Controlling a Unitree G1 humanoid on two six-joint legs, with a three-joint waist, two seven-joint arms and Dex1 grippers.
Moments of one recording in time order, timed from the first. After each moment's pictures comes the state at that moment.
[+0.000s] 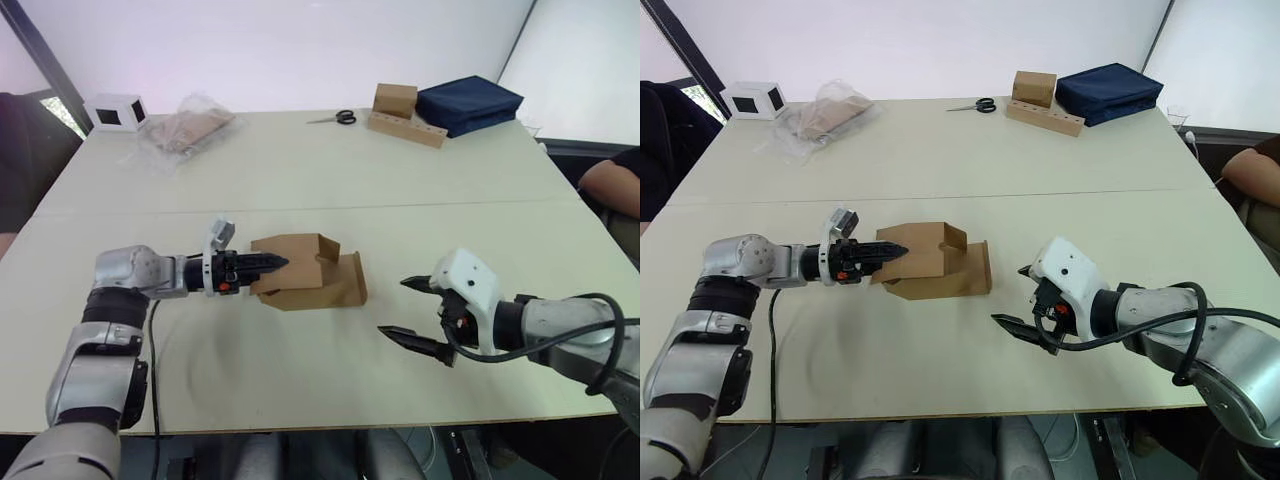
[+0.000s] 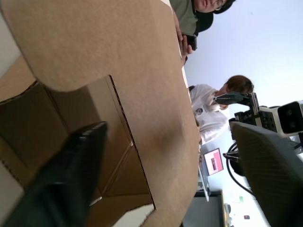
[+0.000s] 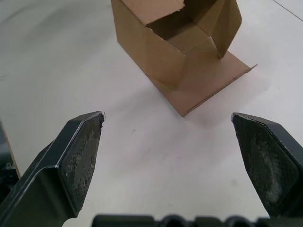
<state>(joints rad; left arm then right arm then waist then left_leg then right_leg) -0.81 0.56 -0.01 0.64 -0.72 1.26 -1.19 -0.20 -0.94 -0.13 -0.84 0.84 1.10 0.50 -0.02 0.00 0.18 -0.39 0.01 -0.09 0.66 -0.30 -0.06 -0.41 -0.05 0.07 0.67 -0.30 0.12</state>
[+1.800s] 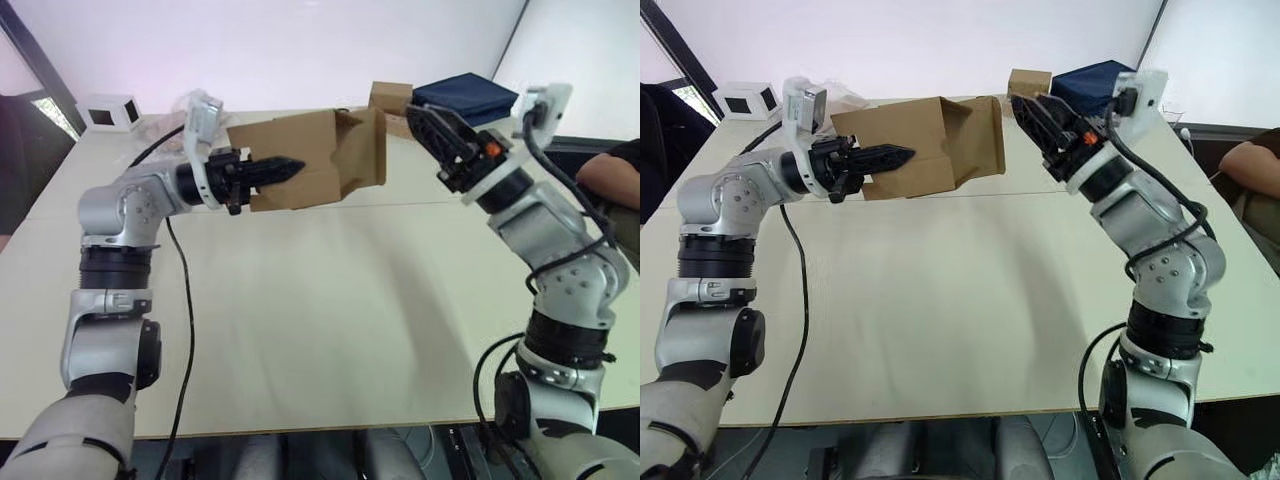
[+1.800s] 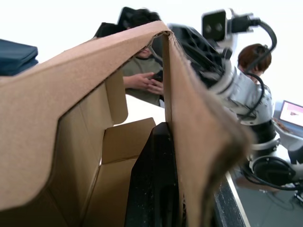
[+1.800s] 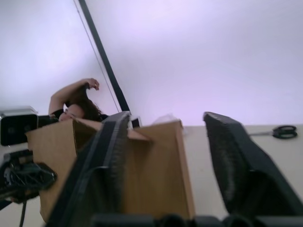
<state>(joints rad) -1.01 0.53 0.09 0.35 -0.64 0.75 -1.31 -0.75 -0.37 -0.30 -0.25 0.90 0.74 0.29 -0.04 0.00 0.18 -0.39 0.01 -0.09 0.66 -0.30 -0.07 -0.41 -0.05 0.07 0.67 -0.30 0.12</state>
